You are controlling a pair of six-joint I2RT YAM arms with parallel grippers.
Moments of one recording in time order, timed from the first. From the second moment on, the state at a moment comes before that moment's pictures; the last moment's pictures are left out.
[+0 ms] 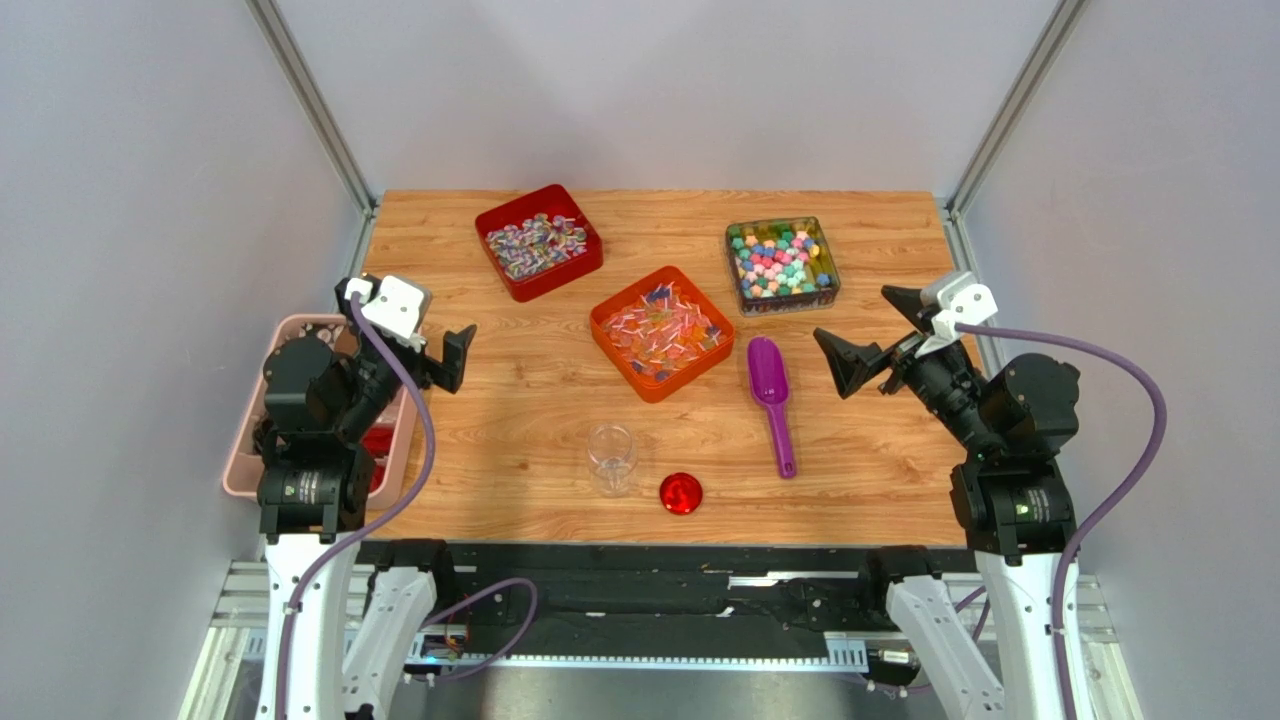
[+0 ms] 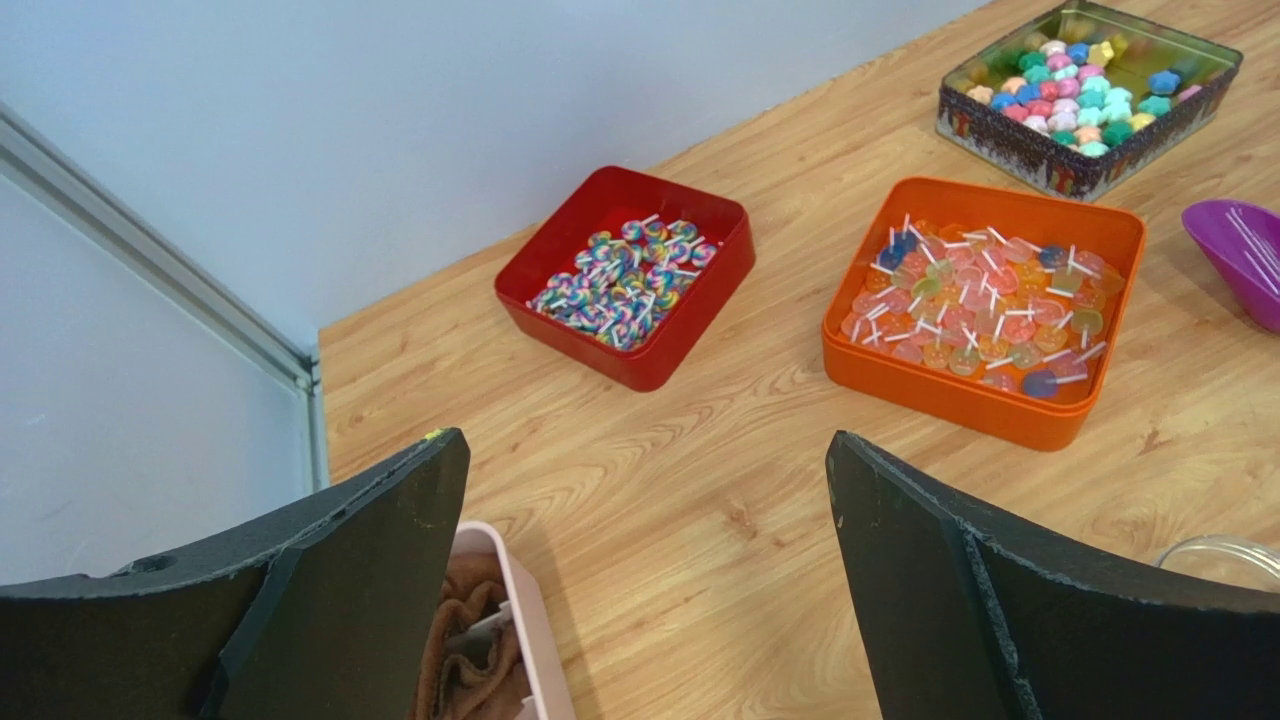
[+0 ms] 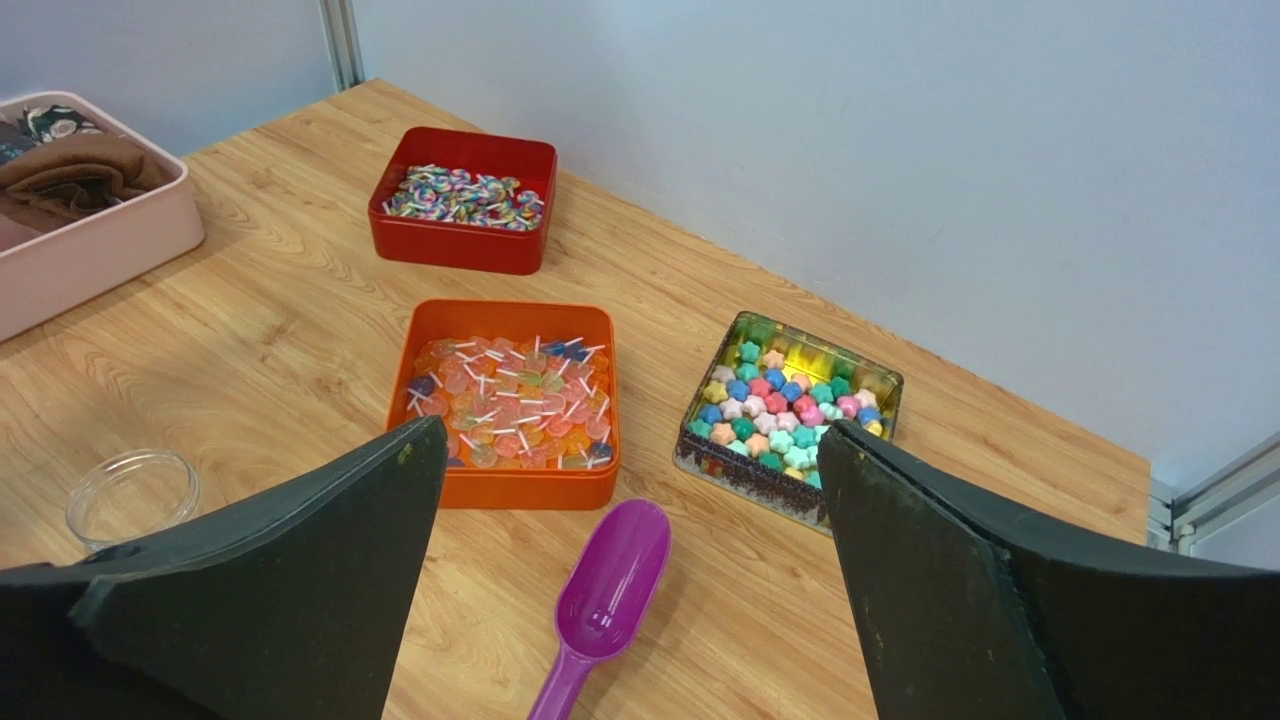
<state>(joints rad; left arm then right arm) 0.02 0.62 0.95 -0.42 0.39 0.29 0.07 0.59 0.95 -0.30 -0.50 -0.11</state>
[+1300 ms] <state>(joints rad) 0.02 0.64 0.94 -0.42 0.42 0.29 0.07 0.60 0.91 -0.30 -0.51 -0.18</state>
